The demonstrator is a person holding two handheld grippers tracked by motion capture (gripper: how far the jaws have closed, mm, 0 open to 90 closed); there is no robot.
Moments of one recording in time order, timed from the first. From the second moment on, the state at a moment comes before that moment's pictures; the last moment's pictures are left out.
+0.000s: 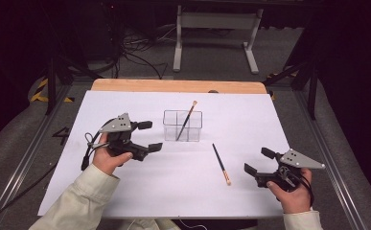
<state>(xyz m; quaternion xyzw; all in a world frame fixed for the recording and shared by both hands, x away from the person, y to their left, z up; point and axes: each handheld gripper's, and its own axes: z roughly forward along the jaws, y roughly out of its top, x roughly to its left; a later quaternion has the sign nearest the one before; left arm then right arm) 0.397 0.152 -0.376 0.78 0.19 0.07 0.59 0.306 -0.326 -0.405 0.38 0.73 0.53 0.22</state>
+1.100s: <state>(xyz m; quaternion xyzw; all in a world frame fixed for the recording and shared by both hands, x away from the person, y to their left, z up) 0.374 0.189 -0.388 0.78 0.23 0.10 0.57 0.351 -0.278 -0.389 0.37 0.81 0.42 0.18</state>
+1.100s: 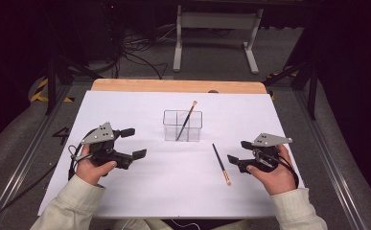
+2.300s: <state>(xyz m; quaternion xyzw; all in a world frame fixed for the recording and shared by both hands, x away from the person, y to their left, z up) 0.370 0.199 -0.395 0.76 0.26 0.10 0.58 0.397 -0.234 -0.377 0.38 0.89 0.23 0.10</state>
